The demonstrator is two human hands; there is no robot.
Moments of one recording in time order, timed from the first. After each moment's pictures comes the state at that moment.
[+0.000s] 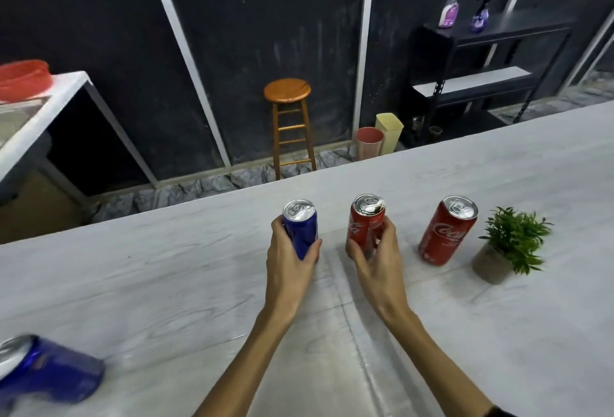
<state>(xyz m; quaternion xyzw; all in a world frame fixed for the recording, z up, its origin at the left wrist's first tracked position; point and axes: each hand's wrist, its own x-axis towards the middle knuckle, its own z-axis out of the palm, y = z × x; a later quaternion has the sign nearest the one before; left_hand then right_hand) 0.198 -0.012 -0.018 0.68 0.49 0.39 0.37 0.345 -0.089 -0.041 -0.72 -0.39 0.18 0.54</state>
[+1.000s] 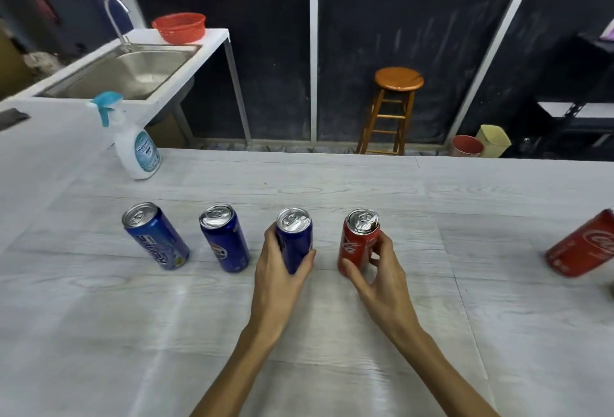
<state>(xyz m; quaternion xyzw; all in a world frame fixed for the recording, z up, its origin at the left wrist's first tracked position) -0.046 -0.081 -0.036 0.60 0.58 0.46 0.29 0.147 -0.110 -0.056 -0.61 -0.55 0.30 0.48</state>
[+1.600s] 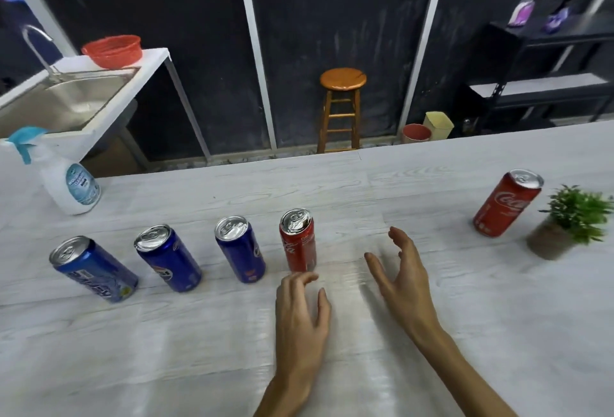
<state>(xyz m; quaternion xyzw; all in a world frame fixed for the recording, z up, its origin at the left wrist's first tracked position) 0.045 -0.159 -0.065 0.69 0.53 0.43 0.23 0.238 -0.166 -0.050 -0.71 -0.47 0.22 0.48</state>
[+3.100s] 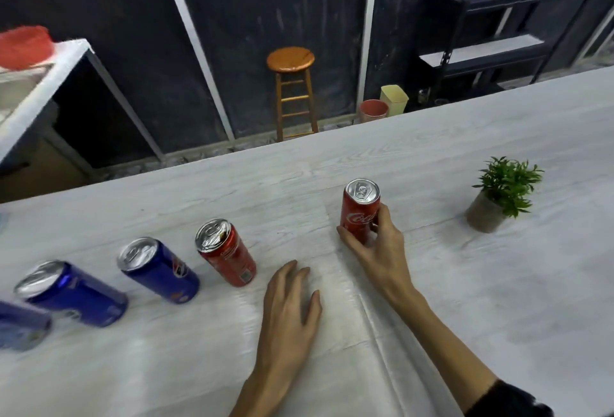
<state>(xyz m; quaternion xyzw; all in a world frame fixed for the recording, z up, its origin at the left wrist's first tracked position) 0.114 -0.155 -0.067 0.79 0.49 0.24 0.28 0.322 -0.144 -0.054 -0.70 -0.42 0.20 0.54</state>
